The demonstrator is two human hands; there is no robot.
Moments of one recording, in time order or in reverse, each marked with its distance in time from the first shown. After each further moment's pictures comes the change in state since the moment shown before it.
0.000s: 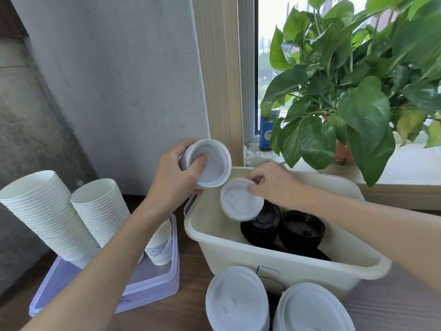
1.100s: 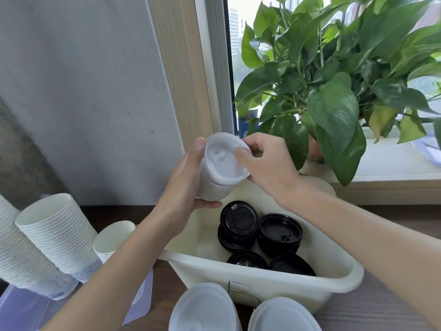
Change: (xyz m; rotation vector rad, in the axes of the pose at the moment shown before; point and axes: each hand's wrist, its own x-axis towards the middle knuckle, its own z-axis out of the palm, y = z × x) left_hand 0.002 0.026 0.071 -0.331 -0.157 -0.368; right_hand -0.005 -0.009 -0.031 0.516 0.453 -0.022
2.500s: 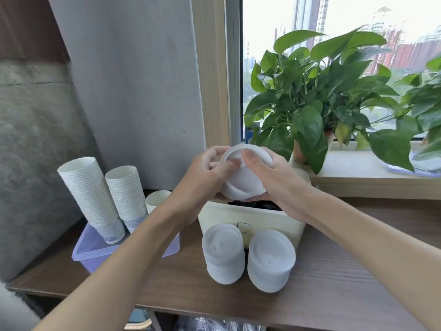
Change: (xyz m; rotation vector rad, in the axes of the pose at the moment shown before) left_hand -0.139 0.036 -0.019 0.117 -0.173 0.211; right_hand -0.133 -0.106 -0.014 0.238 -0.262 0.260
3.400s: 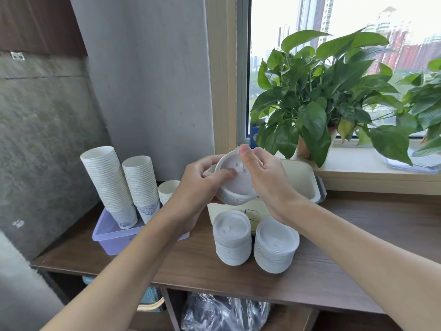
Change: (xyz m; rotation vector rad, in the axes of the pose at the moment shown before) left_hand -0.042 -0.016 -0.018 -0.102 0.046 0.004; right_hand -0.017 0.015 0.038 -0.140 0.156 -0.193
